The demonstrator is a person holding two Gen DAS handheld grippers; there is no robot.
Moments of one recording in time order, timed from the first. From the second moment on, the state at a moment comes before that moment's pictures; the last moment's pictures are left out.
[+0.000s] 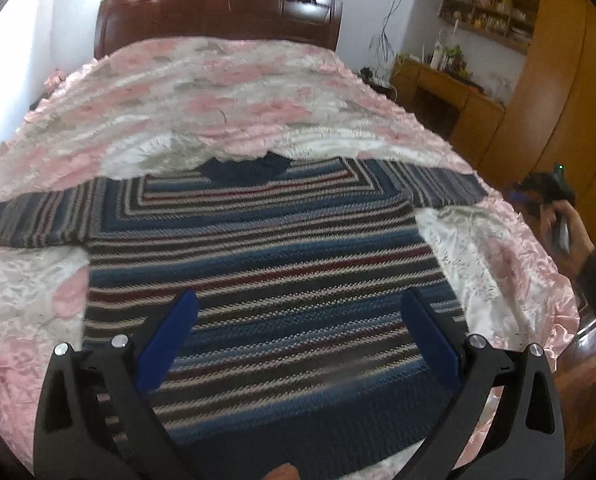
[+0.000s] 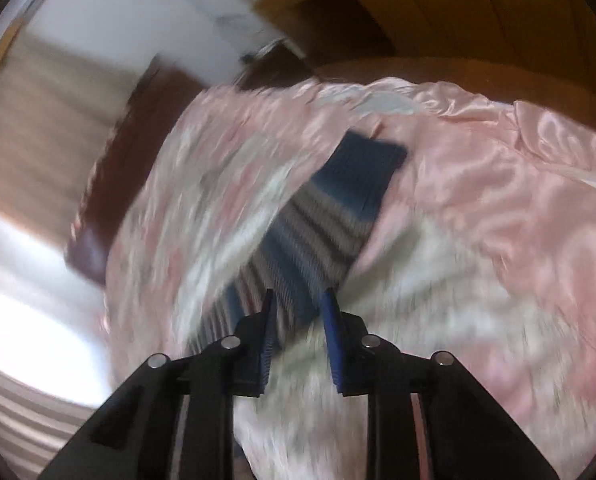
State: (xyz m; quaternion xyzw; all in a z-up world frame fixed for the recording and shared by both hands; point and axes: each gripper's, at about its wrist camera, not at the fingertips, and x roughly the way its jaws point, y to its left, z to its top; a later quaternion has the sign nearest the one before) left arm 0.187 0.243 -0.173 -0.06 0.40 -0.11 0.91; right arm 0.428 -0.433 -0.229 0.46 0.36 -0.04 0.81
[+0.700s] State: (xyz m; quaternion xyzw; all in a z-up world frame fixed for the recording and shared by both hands) left arm 0.236 0.216 -0.242 -0.07 0.43 -0.14 0.89; right arm 0.522 -0.499 -0.316 0.48 0.38 -0.13 0.78
